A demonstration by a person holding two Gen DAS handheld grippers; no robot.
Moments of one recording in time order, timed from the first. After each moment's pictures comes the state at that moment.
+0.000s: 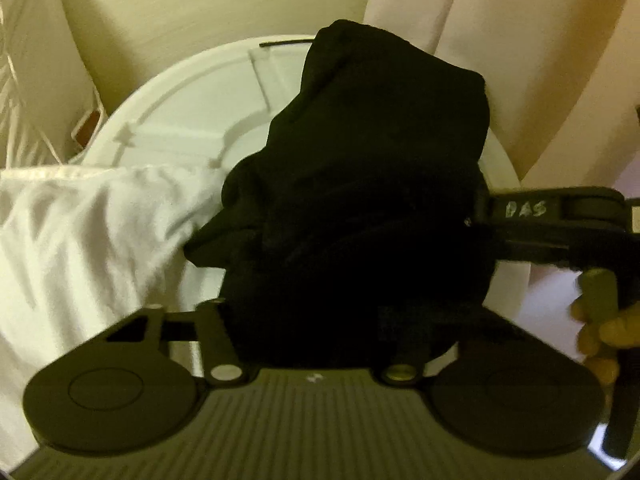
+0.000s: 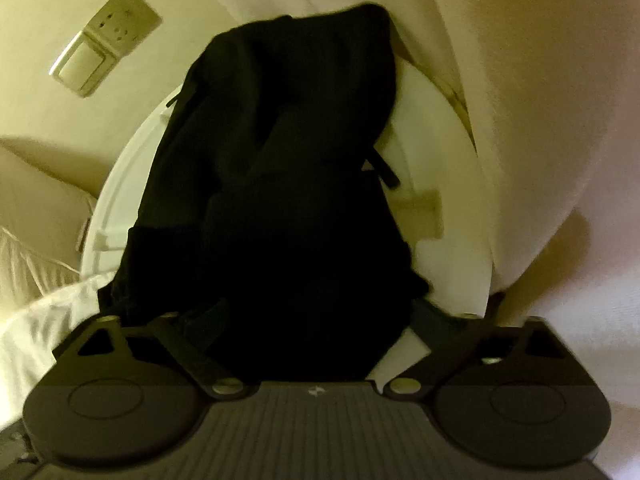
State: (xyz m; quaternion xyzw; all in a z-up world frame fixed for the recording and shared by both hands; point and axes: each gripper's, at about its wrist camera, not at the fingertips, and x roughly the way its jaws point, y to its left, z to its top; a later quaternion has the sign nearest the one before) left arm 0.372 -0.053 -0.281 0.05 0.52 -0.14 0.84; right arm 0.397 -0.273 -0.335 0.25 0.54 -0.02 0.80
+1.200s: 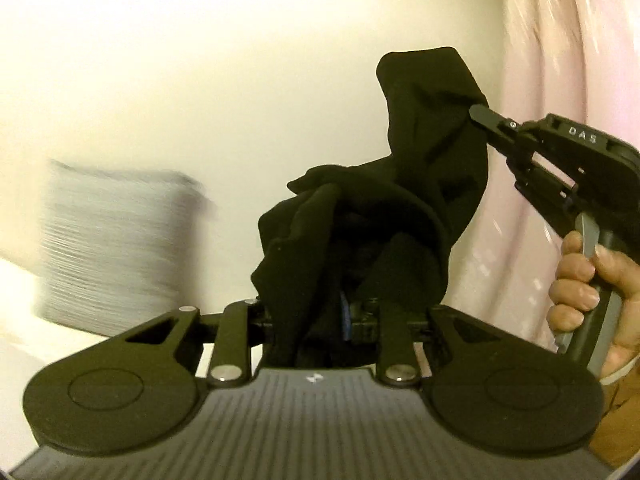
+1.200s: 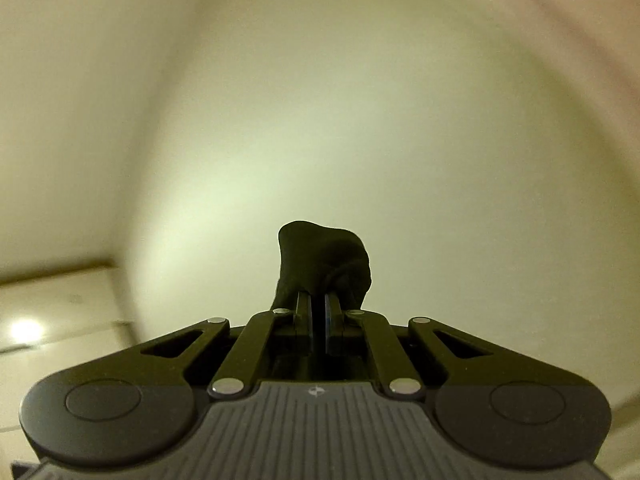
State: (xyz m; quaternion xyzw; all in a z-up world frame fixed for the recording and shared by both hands) left arm 0.127 0.154 0.173 -0.08 0.11 0.00 0.99; right arm 0.280 -0.113 0.168 0.31 -0.02 0.45 0.84
